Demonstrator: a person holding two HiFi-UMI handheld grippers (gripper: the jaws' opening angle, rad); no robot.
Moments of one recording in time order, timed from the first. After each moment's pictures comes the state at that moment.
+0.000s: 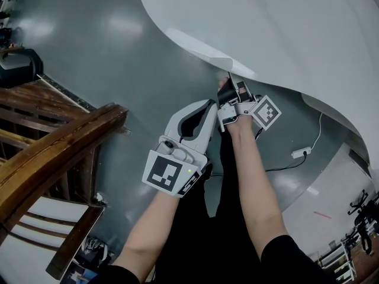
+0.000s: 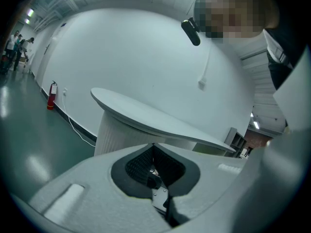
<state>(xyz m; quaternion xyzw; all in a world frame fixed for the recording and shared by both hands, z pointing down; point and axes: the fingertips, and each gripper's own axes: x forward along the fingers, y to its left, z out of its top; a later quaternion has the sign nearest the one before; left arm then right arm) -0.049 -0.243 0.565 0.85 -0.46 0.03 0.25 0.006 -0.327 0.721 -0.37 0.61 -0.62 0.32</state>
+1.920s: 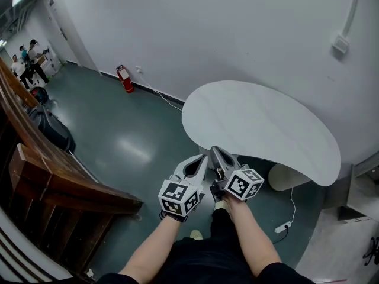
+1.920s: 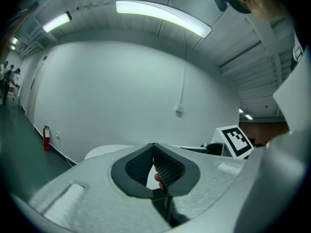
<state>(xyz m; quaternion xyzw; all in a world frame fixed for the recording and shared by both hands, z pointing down) -0.045 -0.142 0.229 0.88 -0.46 0.01 0.12 -0.018 -0.182 0.254 -0.37 0.86 -0.30 0.17</state>
